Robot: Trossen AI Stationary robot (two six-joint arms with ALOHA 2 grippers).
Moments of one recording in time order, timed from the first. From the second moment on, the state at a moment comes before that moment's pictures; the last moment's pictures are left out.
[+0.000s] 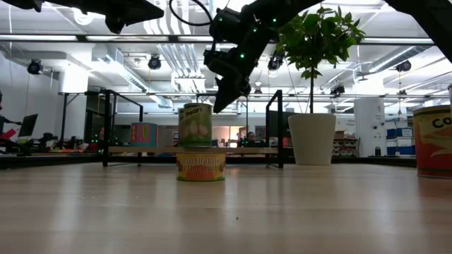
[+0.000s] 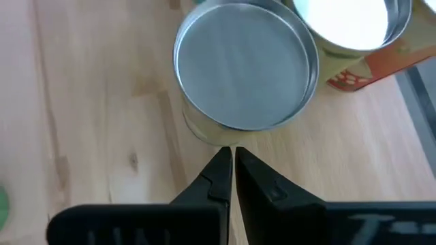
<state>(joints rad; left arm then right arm) 0.03 0.74 0.58 0.17 -0.37 0.13 -0.29 2.01 1.75 -0.69 0.02 -0.12</state>
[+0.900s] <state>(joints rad) 0.03 0.74 0.58 0.17 -0.37 0.12 -0.29 2.04 1.75 -0.59 0.02 -0.11</state>
